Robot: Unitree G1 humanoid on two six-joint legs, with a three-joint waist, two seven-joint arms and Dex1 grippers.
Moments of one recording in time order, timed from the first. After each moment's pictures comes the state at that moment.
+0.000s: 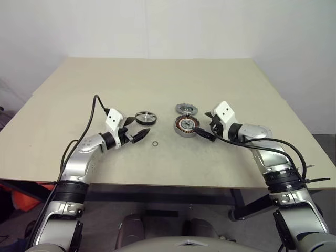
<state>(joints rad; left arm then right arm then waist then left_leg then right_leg) -0.35 0.39 0.00 0.19 -0.30 0.25 -0.78 -0.46 -0.52 0.10 0.12 0.12 0.40 0.76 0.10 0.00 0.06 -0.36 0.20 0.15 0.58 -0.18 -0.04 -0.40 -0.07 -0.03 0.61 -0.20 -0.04</state>
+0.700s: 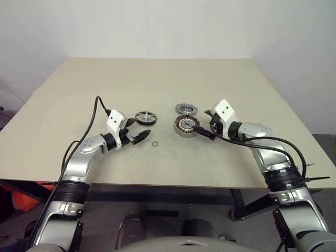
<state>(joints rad) -0.35 0.39 -0.01 0.19 -0.30 0.26 -0.78 -0.47 -0.52 0.10 0.12 0.11 0.40 0.76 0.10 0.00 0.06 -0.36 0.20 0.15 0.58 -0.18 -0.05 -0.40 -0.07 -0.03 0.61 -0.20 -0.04</state>
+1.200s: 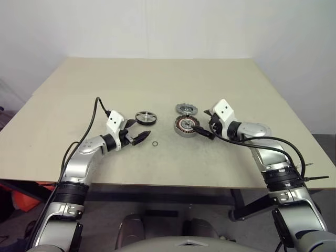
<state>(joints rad) -0.34 0.39 -0.01 0.18 -0.30 0.27 -0.78 -0.47 -0.51 0.10 0.12 0.10 0.40 0.76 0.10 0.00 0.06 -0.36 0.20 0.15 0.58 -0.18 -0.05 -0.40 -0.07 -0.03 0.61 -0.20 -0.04</state>
